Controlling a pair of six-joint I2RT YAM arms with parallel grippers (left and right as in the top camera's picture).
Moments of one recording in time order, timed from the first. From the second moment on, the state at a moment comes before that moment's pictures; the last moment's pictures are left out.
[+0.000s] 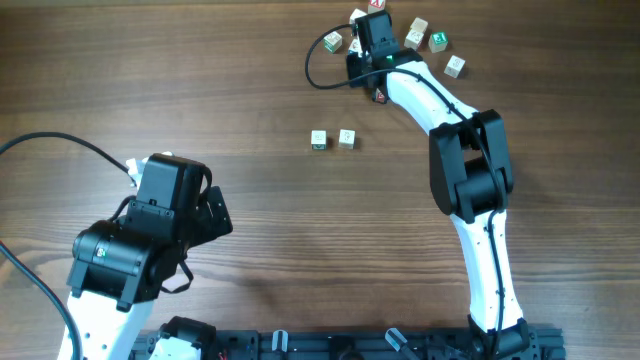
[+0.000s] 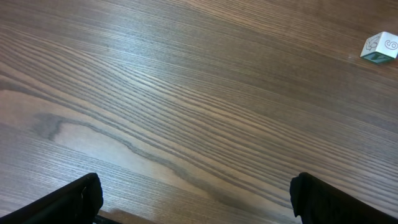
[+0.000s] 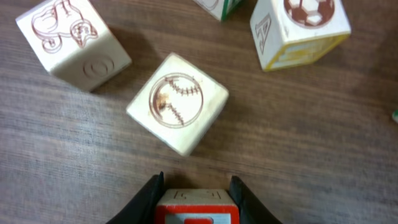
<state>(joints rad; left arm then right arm) -0.28 0.97 1.14 -1.34 -0.29 -0.56 0.34 2.50 1.99 -0.43 0.10 0.10</state>
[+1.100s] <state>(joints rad) -0.28 0.97 1.14 -1.34 -0.29 -0.56 0.34 1.90 1.57 -0.80 0.10 0.41</state>
